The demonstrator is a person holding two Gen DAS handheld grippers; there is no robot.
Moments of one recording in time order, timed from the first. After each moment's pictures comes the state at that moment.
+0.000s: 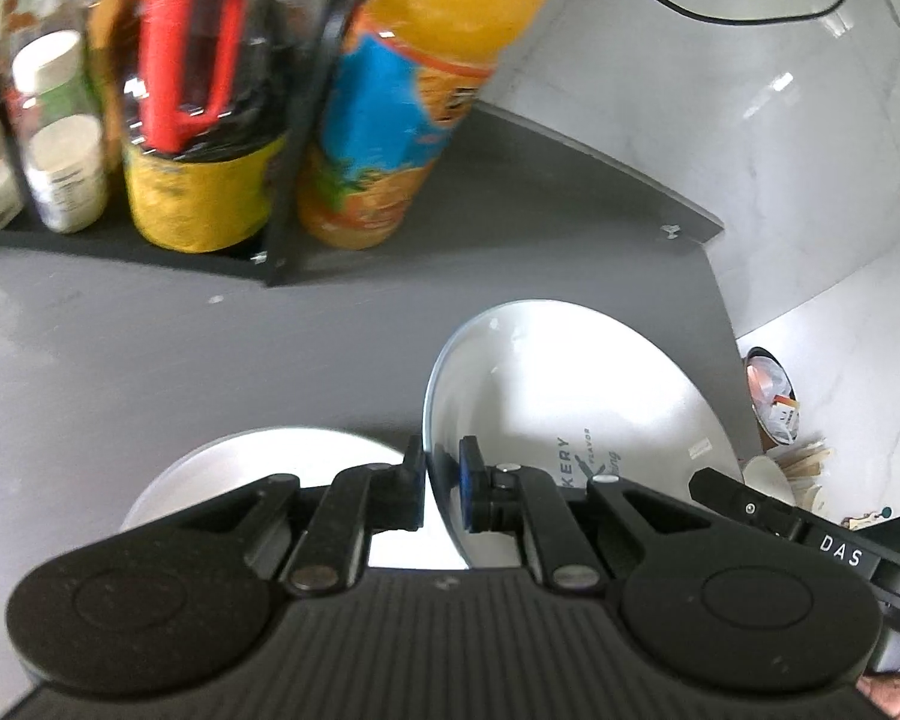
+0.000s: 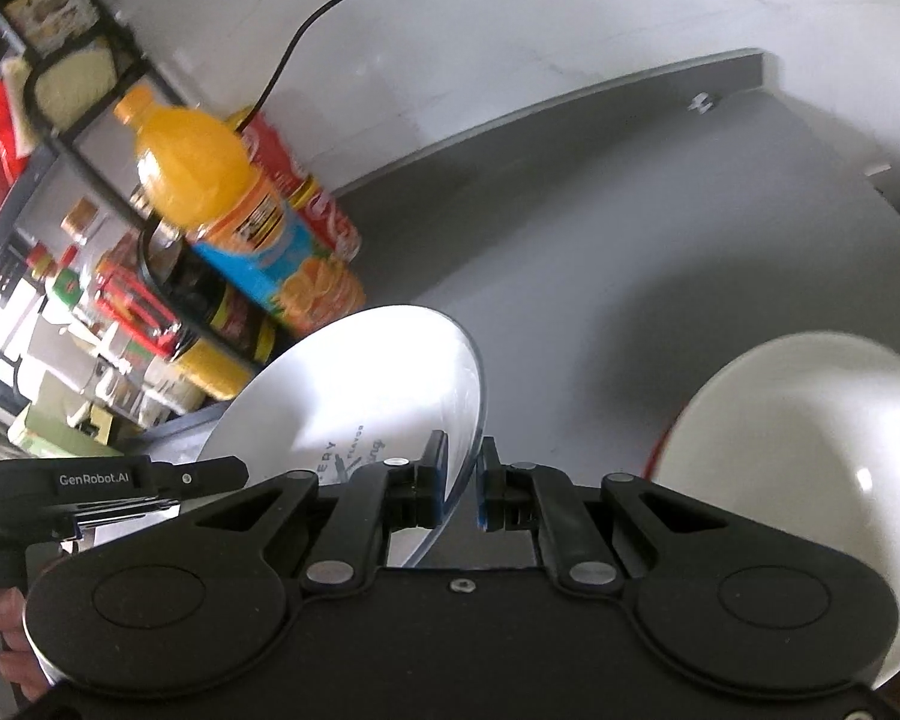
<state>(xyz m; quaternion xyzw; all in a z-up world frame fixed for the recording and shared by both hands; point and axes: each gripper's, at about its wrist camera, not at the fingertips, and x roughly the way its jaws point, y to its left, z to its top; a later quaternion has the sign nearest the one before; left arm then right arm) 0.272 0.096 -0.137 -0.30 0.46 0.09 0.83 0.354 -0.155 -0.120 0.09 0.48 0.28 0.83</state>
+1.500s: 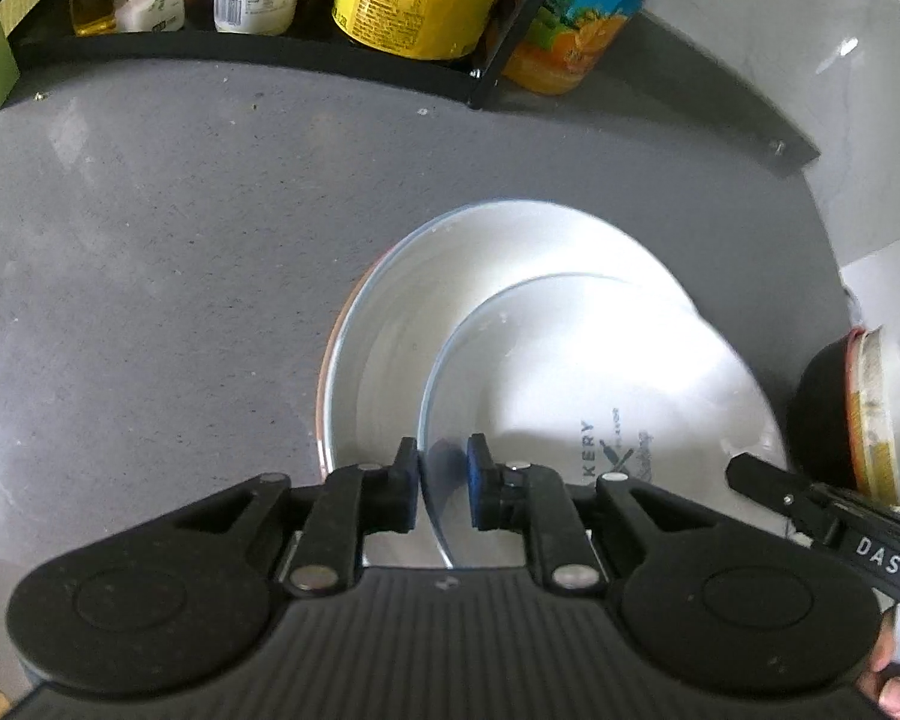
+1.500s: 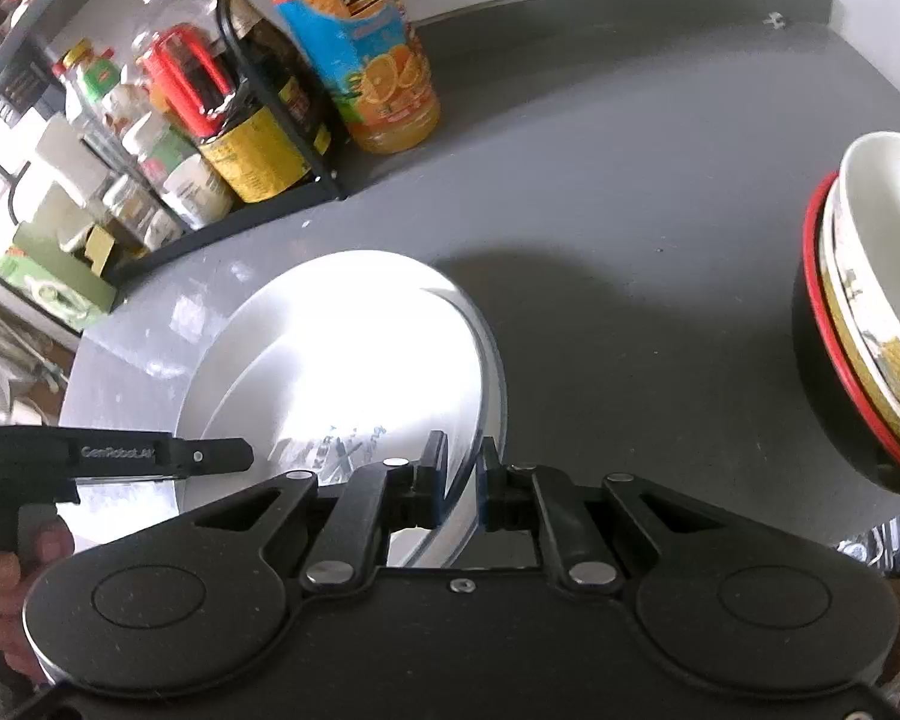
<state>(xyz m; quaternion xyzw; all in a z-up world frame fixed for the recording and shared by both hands) 0.180 0.123 -0.213 -0.28 0.53 0.13 0.79 0.261 -0.101 -0.167 0.00 0.52 0.30 0.80</state>
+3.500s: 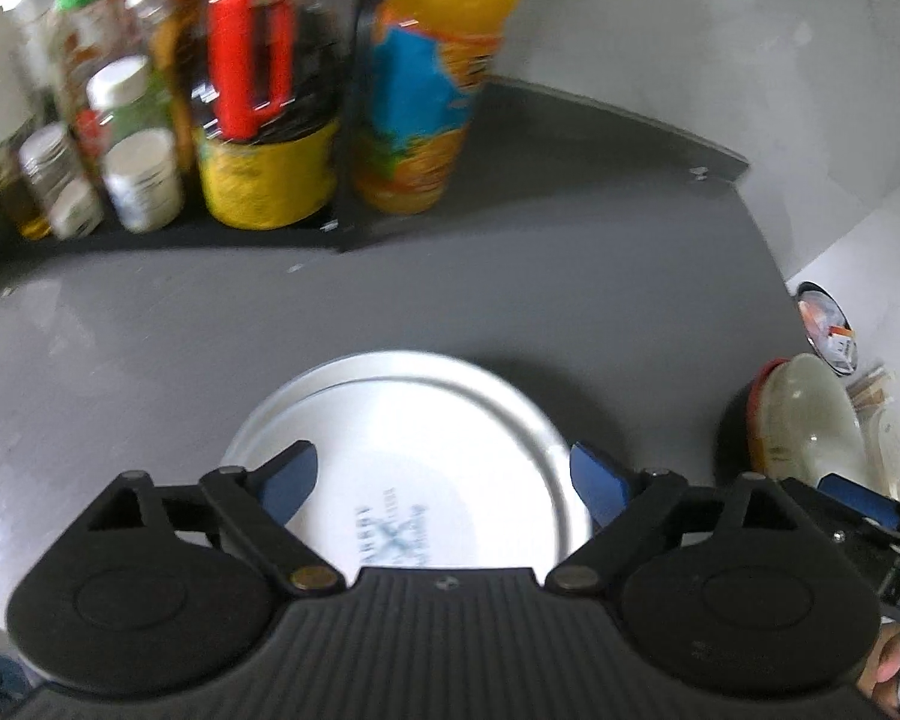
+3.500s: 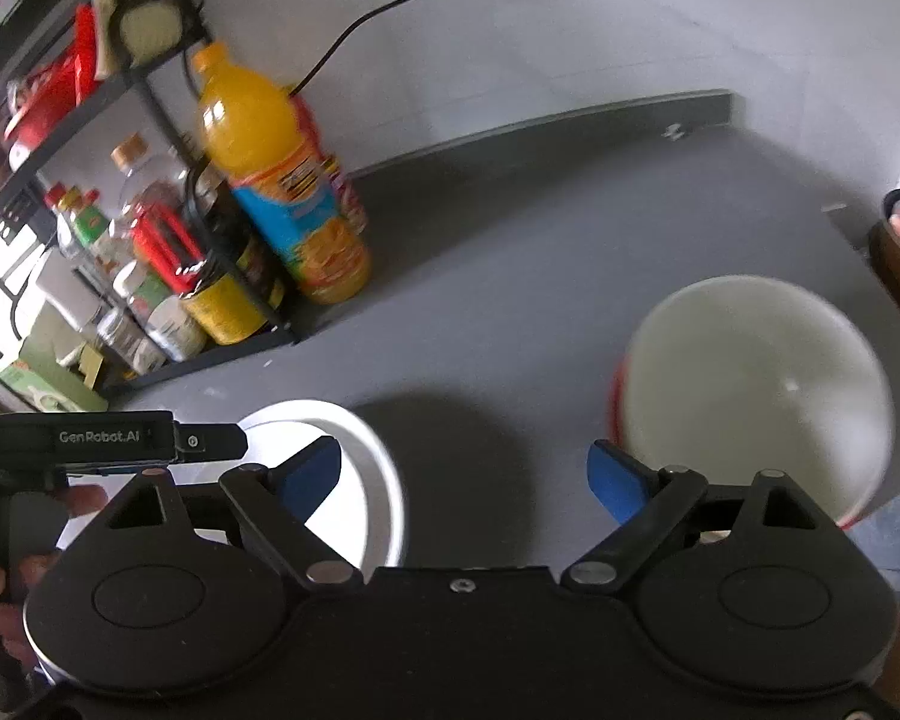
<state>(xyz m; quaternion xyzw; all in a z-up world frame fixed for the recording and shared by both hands) 0.237 0.066 -0.124 -0.20 0.48 0.11 0.84 0.280 -0.181 -0.098 0.05 0.45 0.26 0.86</state>
